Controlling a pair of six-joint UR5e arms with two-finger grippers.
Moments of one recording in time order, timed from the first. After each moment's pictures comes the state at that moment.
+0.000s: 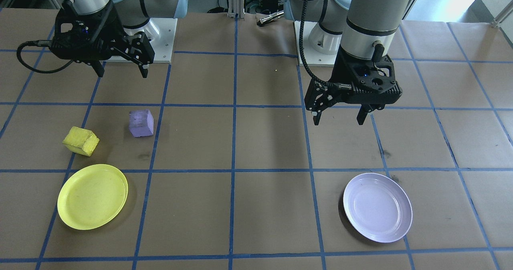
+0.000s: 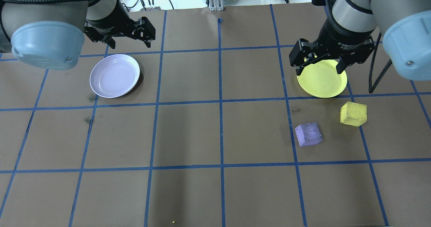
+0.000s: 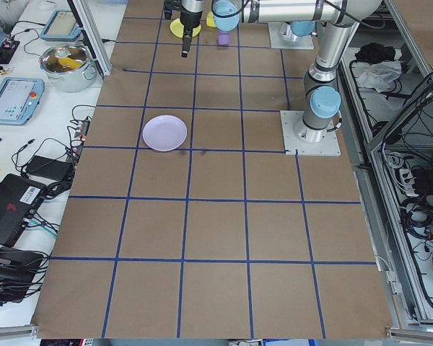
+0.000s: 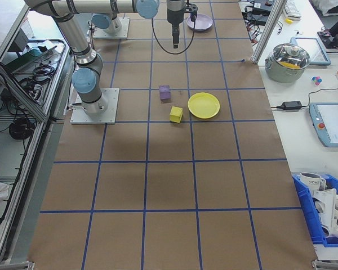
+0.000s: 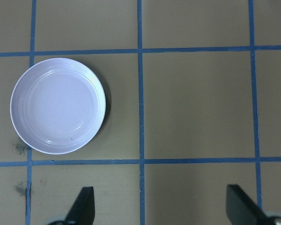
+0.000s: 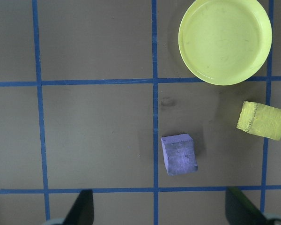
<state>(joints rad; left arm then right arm) -1.63 -1.64 -1.60 -1.24 1.61 -0.06 1.58 -1.66 1.66 -1.61 -1.56 0.02</state>
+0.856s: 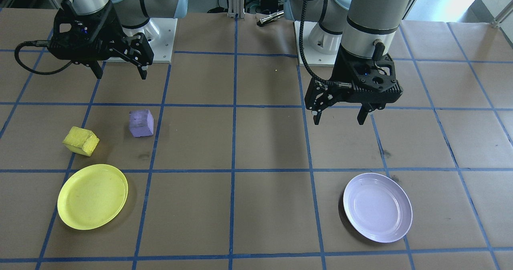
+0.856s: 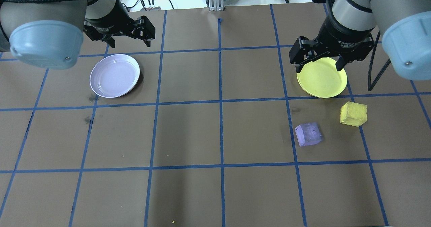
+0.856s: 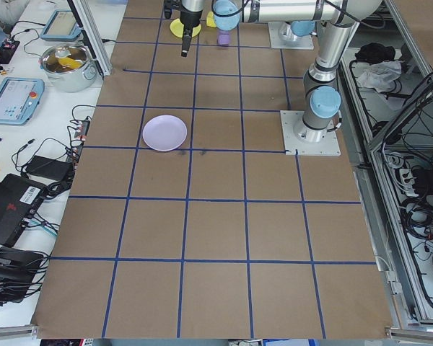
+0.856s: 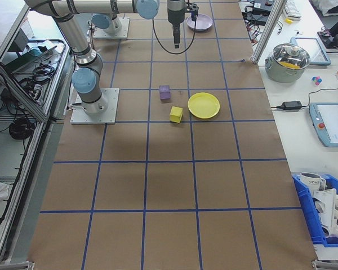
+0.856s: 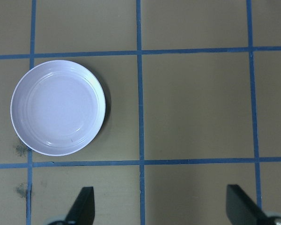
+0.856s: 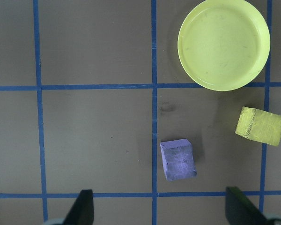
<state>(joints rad) -1.63 -1.64 -1.60 -1.24 1.61 -0.05 1.58 -1.66 1.66 -1.64 -1.57 0.02</state>
